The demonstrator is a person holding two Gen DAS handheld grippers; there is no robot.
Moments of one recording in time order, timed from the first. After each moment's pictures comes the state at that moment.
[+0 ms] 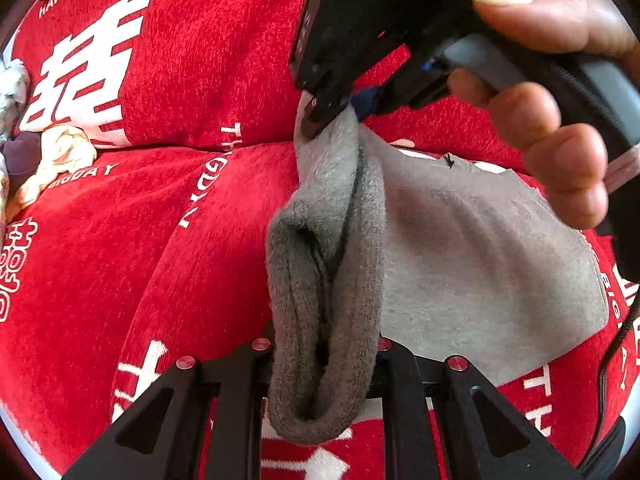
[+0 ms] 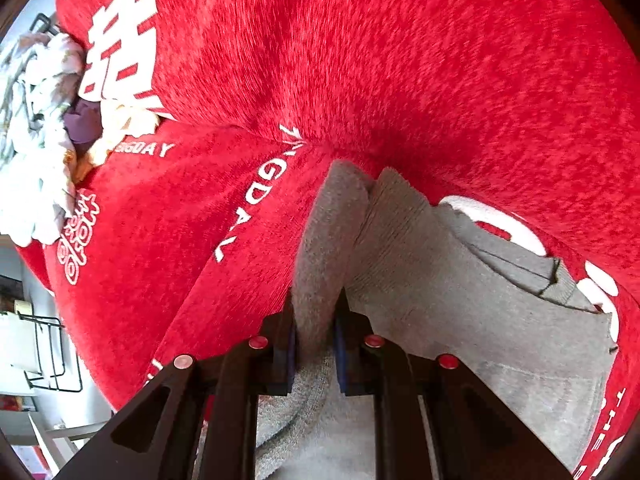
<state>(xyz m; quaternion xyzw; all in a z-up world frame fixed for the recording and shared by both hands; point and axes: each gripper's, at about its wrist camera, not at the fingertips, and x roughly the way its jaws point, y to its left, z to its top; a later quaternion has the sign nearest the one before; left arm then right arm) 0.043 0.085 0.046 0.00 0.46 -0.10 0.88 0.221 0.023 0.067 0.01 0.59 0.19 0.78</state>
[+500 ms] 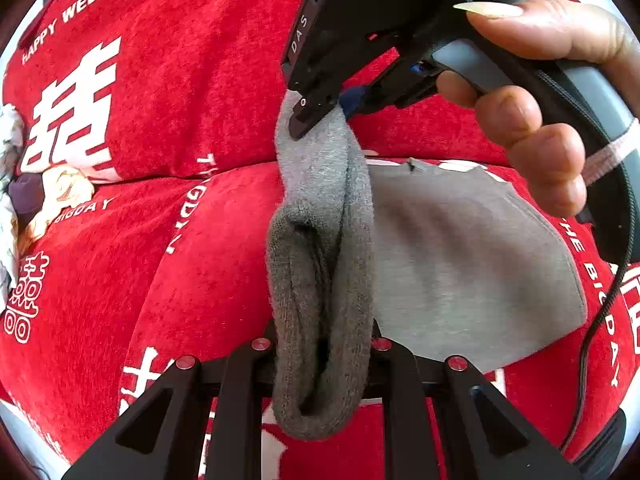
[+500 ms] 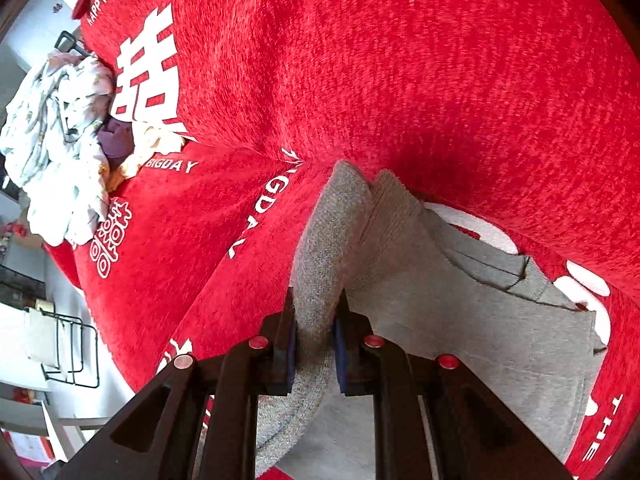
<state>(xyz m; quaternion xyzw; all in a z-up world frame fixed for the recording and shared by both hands) 0.029 0.029 0.084 0.05 0.45 -0.10 0.88 0.210 -0.036 0.094 0.04 0.57 0.23 0.79</state>
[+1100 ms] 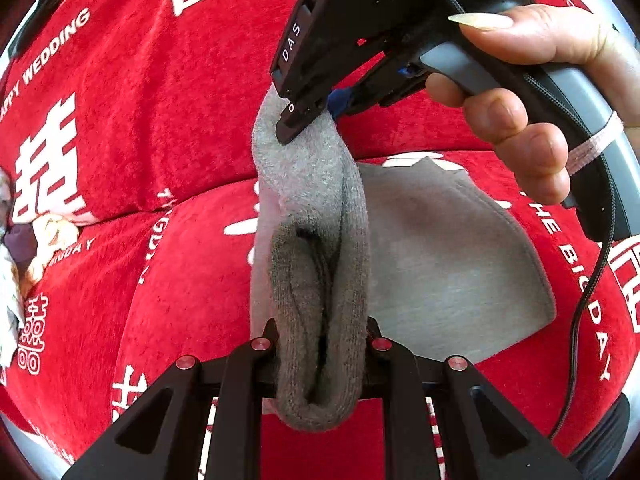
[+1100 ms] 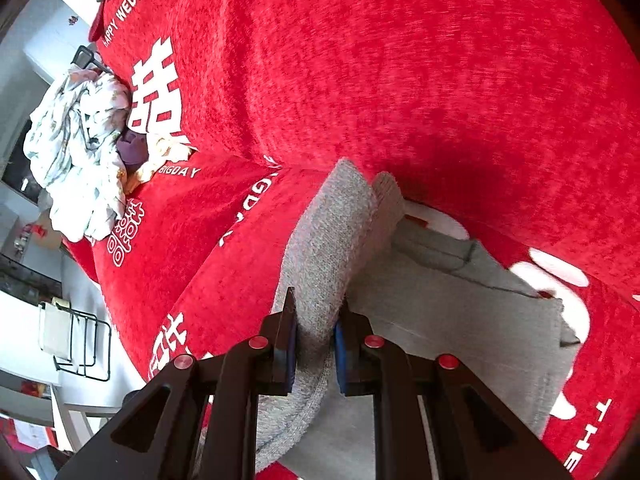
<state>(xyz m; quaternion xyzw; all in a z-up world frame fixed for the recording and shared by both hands) 0.014 -0.053 0.106 0.11 0.45 -0.13 0.88 0.192 -0.129 0.105 0.06 0.55 0.26 0.79</state>
